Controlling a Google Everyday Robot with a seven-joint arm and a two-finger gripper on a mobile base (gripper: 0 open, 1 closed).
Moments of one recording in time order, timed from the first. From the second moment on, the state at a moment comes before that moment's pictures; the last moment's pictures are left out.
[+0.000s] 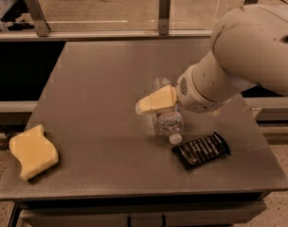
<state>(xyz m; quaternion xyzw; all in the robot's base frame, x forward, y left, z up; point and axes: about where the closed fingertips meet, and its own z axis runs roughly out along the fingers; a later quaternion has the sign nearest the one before) 0.476 -0.084 0.866 -0.97 -0.07 -0.21 0.13</state>
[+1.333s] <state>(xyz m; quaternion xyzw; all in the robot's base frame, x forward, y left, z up) 0.482 -0.152 0.973 -0.92 0.12 -0.27 0.26</state>
